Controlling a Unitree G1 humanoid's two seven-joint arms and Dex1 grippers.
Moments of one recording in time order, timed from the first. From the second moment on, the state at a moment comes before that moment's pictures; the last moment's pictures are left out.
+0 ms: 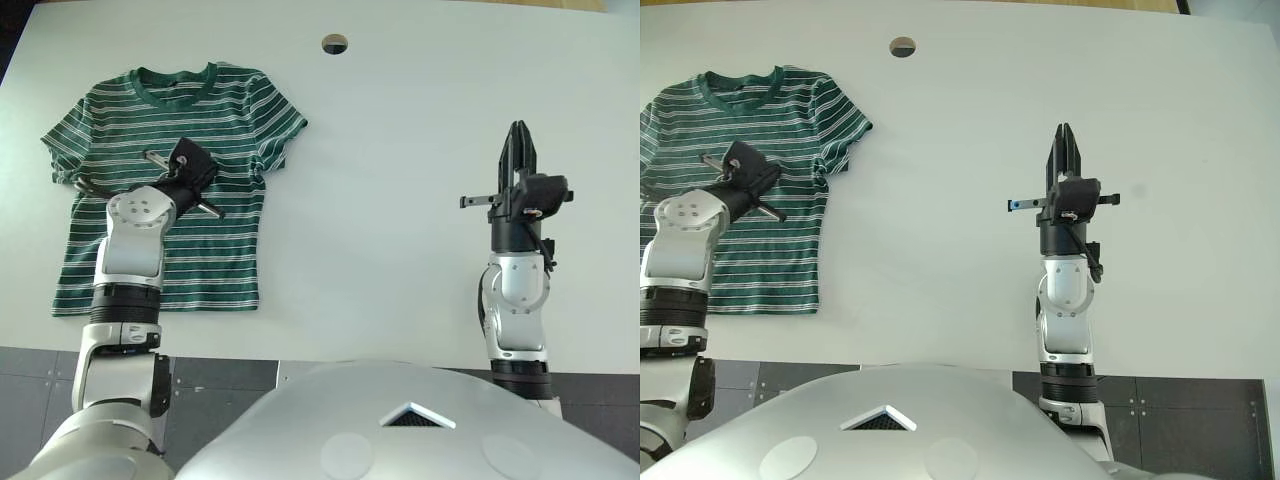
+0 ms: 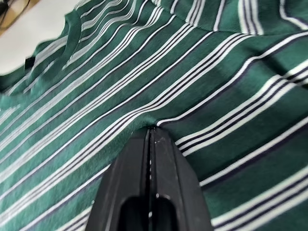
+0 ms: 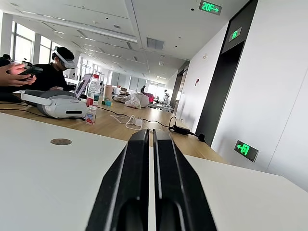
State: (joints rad) left arm -0.16 0.56 -0.07 0.26 0.07 0.29 -0.50; right arm 0.22 -0.10 0.04 -0.13 -0.13 -0.41 0.00
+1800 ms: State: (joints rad) left arm 0.04 0.24 -0.01 -0.33 -0.17 0.31 -0.42; right arm -0.21 -0.50 0.21 0.11 -0.12 0.39 0.47
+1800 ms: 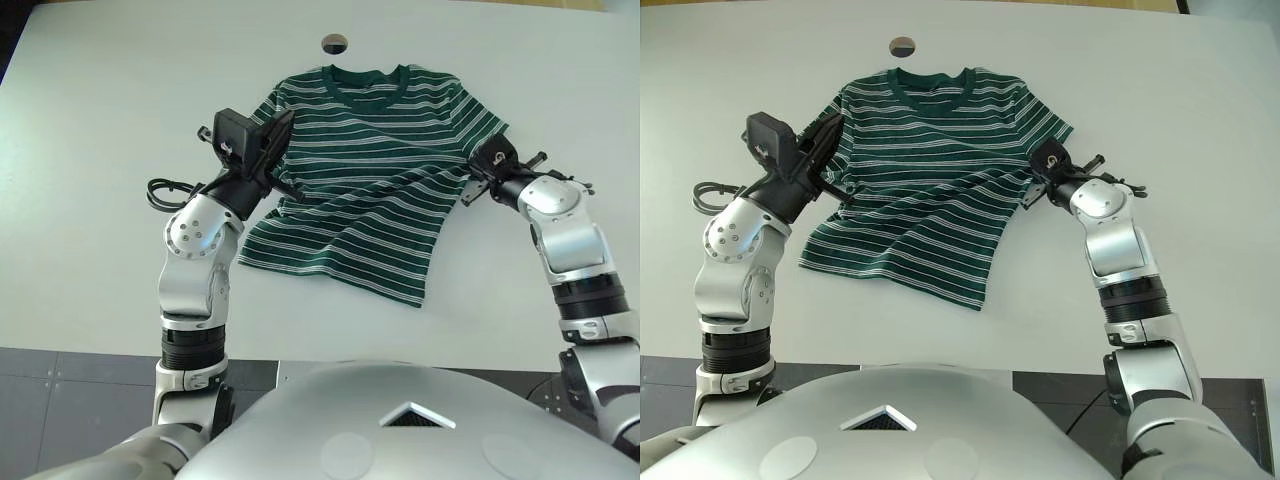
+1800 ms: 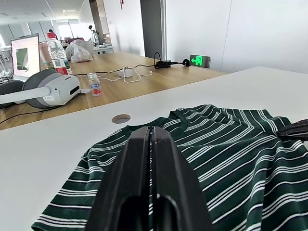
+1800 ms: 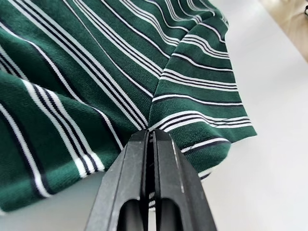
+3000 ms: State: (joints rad) left arm -0.02 0.24 0.05 -0.16 -0.19 0.40 -0.33; right arm 0.24 -1.01 0.38 -0.54 -0.01 0.24 1.04
